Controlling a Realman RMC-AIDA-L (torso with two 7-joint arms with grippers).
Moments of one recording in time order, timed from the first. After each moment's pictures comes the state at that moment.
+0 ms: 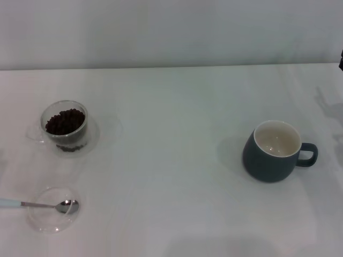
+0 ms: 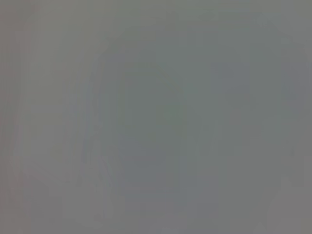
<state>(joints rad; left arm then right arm) -0.27 -2.08 0.57 -0.07 0.78 1.64 -0.82 0.45 2.00 -1.45 -0.13 0.11 -1.07 0.09</state>
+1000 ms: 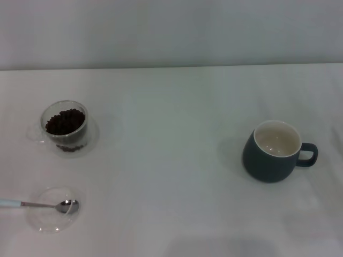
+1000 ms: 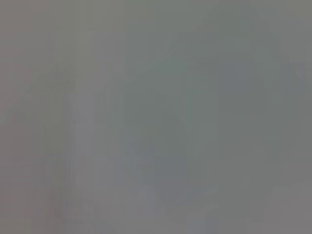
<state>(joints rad) -0.01 -2.05 0.56 0.22 0.81 1.68 -0.93 0.17 2.01 -1.68 -0.13 0.14 -1.42 0.33</state>
